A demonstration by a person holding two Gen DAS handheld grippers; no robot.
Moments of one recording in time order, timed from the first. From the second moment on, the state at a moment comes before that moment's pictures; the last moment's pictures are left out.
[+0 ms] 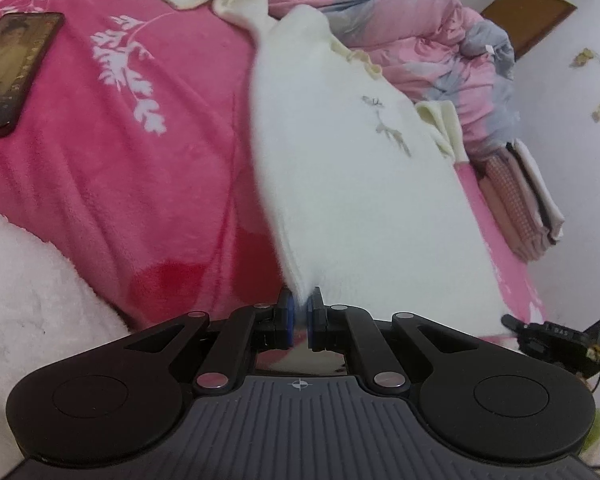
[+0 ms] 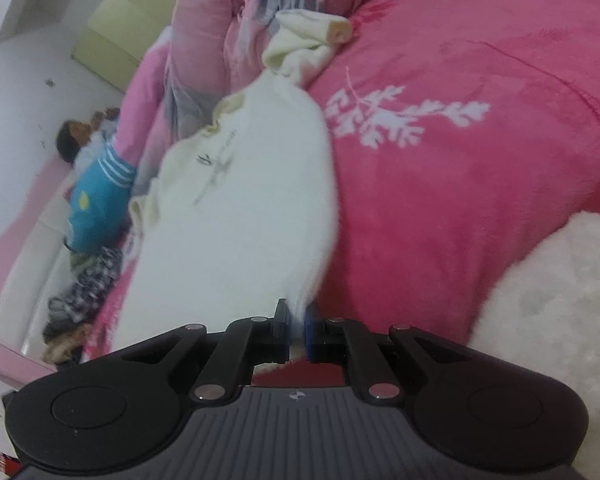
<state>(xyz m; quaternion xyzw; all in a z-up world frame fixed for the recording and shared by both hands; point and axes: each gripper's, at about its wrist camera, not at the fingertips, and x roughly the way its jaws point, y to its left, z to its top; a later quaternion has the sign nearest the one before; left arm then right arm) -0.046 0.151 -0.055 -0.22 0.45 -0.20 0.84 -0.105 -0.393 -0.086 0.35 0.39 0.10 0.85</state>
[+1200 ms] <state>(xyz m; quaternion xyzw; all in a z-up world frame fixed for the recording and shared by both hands) -0.013 0.123 -0.065 -0.16 0.38 -0.22 0.88 0.019 -0.151 -0.045 -0.01 0.40 0.26 0.88</state>
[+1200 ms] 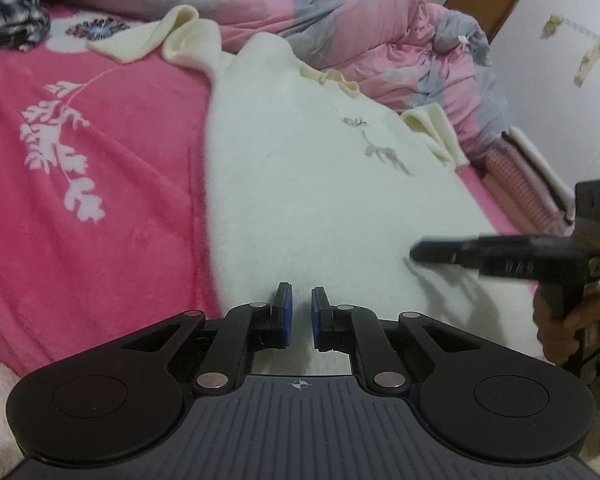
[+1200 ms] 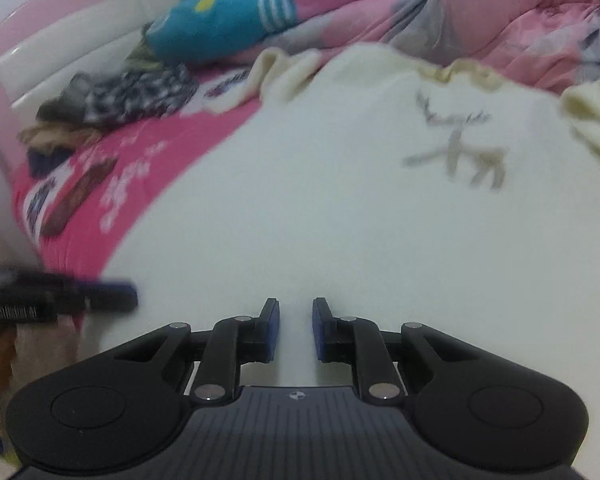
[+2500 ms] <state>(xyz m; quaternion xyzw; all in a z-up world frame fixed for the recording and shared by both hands) 0.052 0.094 -0.066 -0.13 0.36 -0.20 0.90 0.076 -0.365 -0.056 0.12 0.31 0.01 0.94</state>
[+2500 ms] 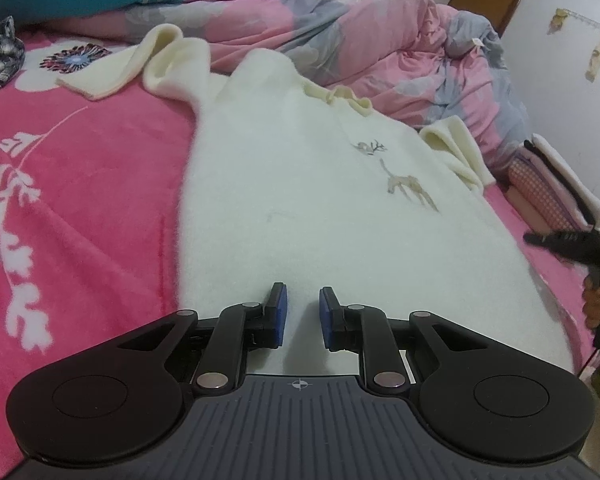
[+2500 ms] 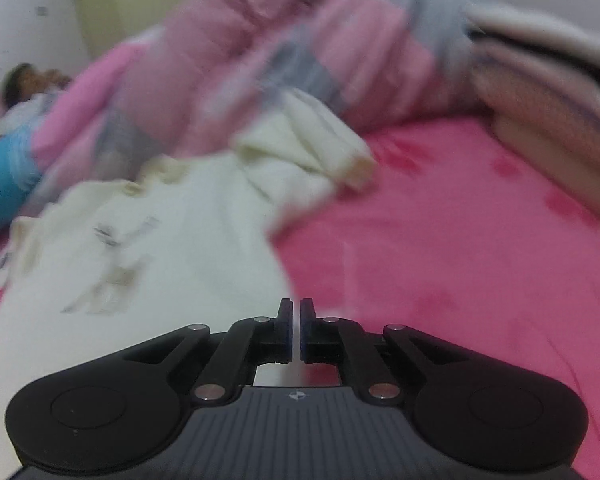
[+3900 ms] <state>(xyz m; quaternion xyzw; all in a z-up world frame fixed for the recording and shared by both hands) 0.206 -0.027 -0.072 -0.06 0.34 -0.21 0.91 0.246 -0.433 -0.076 0.31 0.34 0.03 0.89</state>
